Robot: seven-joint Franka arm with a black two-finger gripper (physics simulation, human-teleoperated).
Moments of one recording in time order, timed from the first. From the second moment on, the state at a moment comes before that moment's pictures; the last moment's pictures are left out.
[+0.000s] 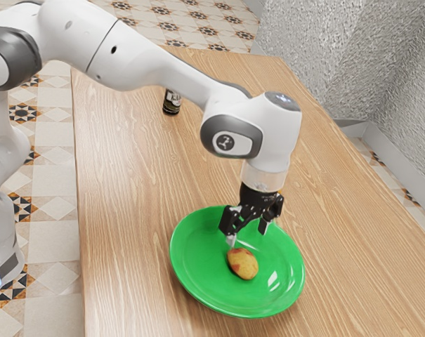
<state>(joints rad) -0.51 0.05 0.12 -1.90 -0.10 2.02 -2.24</state>
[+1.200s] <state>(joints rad) -0.53 0.16 0.12 -1.90 -0.18 2.09 -2.19</state>
